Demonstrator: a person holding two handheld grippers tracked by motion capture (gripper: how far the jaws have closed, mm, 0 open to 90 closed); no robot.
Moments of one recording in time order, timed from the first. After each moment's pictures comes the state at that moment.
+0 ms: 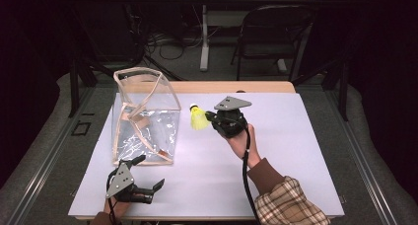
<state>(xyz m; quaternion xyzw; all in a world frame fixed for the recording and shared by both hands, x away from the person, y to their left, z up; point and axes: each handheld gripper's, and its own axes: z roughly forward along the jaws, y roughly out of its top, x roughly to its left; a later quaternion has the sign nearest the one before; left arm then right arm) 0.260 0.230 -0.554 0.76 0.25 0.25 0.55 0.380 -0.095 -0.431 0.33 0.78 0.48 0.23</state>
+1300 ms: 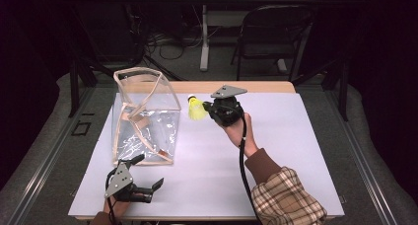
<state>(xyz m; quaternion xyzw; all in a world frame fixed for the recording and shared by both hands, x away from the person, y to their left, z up) 0.261 0.232 -0.554 0.75 0.25 0.25 0.55 0.406 -0.087 -0.417 0.33 0.78 0.47 0.23</state>
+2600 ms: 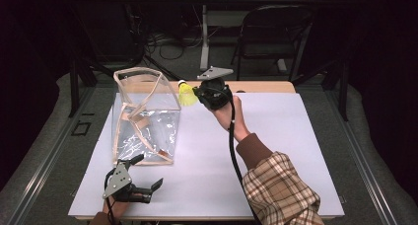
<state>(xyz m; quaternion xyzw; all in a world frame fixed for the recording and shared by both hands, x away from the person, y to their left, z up) 0.260 0.235 -0.552 0.75 0.25 0.25 0.56 0.430 -0.057 -0.379 0.32 0.79 0.46 0.24</state>
